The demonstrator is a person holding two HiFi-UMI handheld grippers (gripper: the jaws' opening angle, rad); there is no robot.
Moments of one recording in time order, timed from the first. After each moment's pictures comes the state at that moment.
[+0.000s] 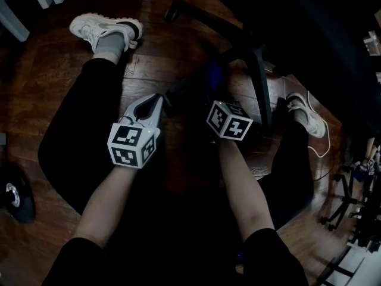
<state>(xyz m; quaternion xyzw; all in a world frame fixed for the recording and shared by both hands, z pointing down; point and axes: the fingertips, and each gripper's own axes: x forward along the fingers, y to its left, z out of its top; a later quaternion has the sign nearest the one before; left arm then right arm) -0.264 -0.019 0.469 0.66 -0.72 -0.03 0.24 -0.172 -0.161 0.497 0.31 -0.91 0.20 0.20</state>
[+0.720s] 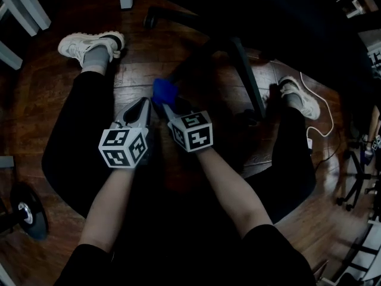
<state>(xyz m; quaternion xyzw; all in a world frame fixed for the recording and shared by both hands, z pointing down) -0.264 -0.014 0.465 0.65 -0.72 -0.03 0.25 -0.215 -0.059 0.506 0.20 -0.94 0.13 0.25</state>
